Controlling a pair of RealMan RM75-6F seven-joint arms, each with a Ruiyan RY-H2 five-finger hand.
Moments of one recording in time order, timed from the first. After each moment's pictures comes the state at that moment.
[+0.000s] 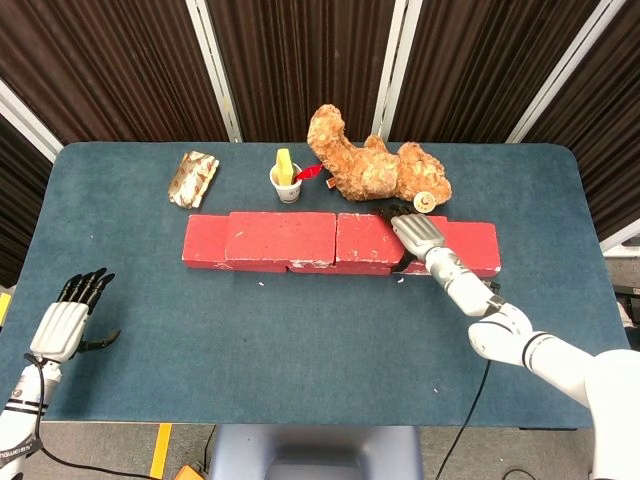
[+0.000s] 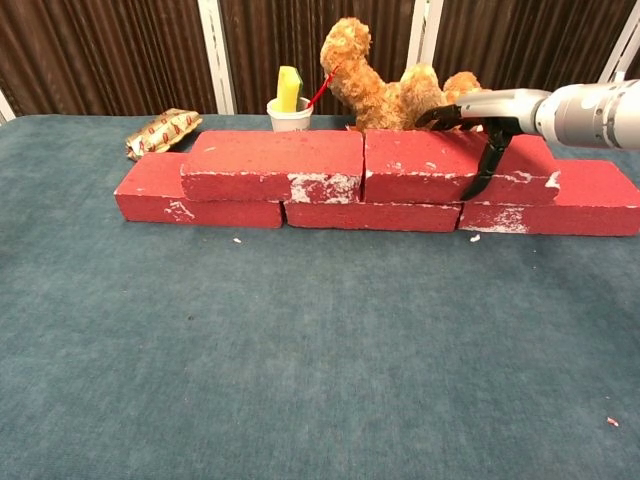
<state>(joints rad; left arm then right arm) -0.32 -1.41 -0.01 -0.99 1.52 1.28 -0.35 0.95 -1.49 0.20 -1.01 -1.24 0.51 0.29</state>
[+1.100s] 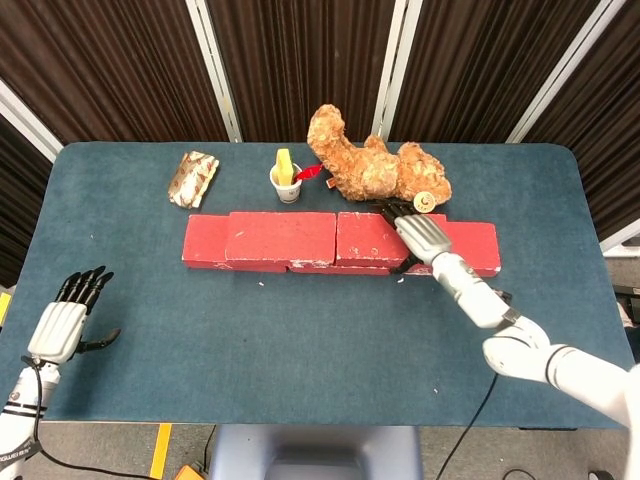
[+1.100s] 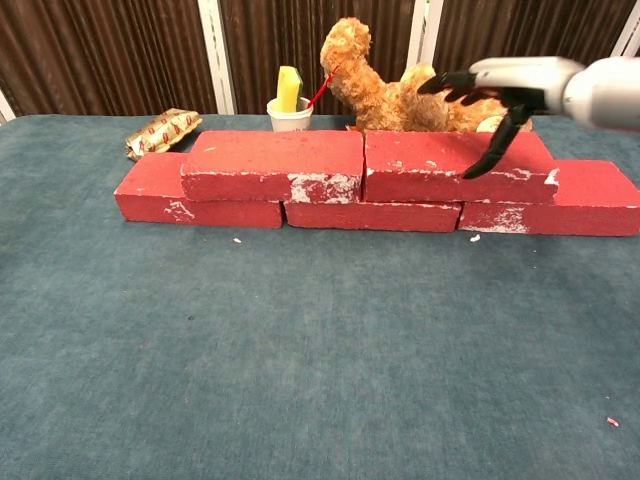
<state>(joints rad) -0.31 -1.40 -0.02 -1.03 1.53 1.34 -0.33 0.86 -1.36 0.22 -1.25 -1.29 0.68 0.34</state>
